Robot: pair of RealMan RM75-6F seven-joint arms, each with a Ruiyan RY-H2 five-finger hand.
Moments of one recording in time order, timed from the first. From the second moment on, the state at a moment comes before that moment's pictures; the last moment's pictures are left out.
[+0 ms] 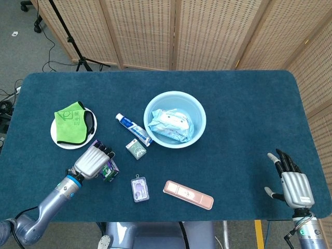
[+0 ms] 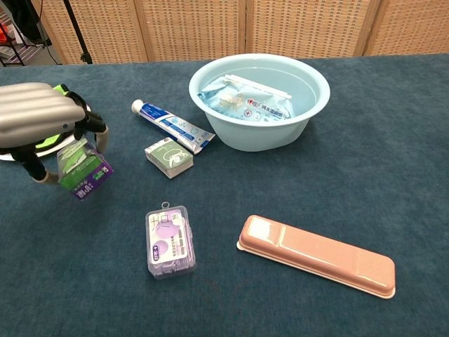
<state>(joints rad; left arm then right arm) -0.67 -1.31 0.05 -1.67 1.31 1.04 0.60 0.12 -1.16 0.04 -1.72 -1.42 1.40 -0.11</state>
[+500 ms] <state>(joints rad) -0.74 -1.30 -0.07 -1.71 1.21 1.01 0.65 0.13 -1.16 0.06 -1.68 -1.36 1.36 -0.09</state>
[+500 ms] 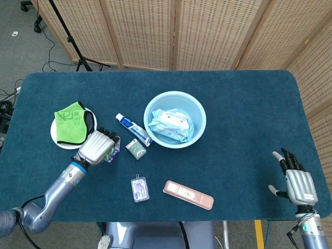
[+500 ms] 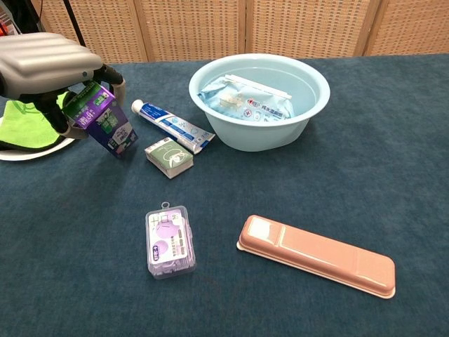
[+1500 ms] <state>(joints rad) -0.85 -1.30 -0.24 -1.78 1.11 1.09 0.75 0.13 -1.14 0.09 -1.65 -1.31 1.32 -0.01</state>
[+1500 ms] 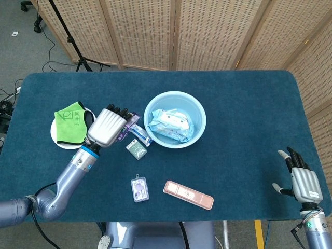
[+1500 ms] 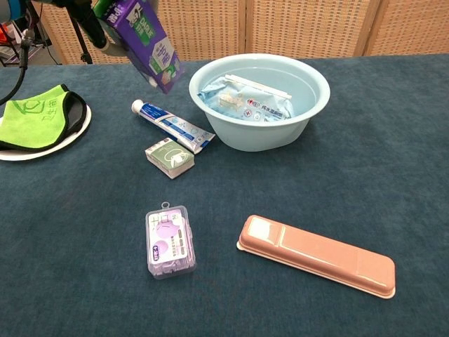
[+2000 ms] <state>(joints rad) -0.98 -1.46 -0.33 -1.63 1.06 1.11 0.77 0.14 -1.13 0.10 -1.63 -1.28 1.28 0.04</state>
